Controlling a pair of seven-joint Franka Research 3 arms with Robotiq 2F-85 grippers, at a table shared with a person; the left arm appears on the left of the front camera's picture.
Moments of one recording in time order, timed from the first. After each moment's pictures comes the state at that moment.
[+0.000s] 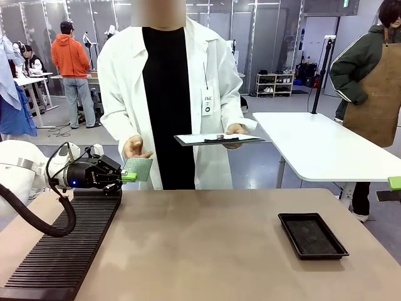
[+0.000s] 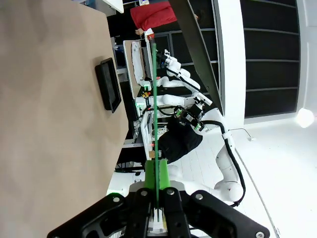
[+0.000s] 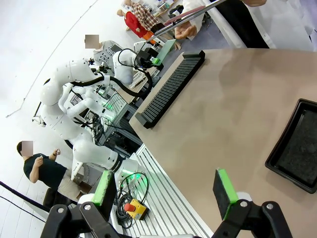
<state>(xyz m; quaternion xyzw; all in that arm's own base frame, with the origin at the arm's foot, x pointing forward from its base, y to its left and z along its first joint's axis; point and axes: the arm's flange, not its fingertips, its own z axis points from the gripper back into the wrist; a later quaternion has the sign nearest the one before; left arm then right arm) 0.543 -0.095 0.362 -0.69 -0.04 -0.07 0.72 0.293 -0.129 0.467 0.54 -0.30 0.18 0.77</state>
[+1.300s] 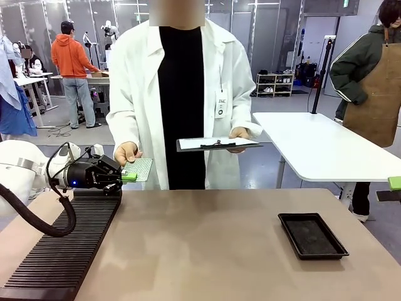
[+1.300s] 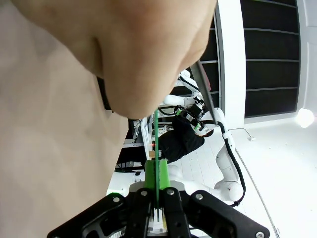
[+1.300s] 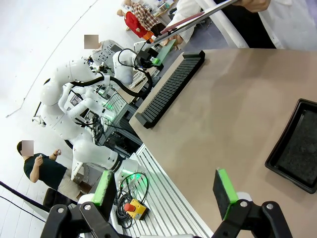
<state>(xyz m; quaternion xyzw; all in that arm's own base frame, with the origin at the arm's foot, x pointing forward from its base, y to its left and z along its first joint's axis) 0.542 -0.095 0.362 -0.69 -0.04 -0.07 0.72 0.293 -0.129 0.467 0.54 -0.30 0.18 0.77</state>
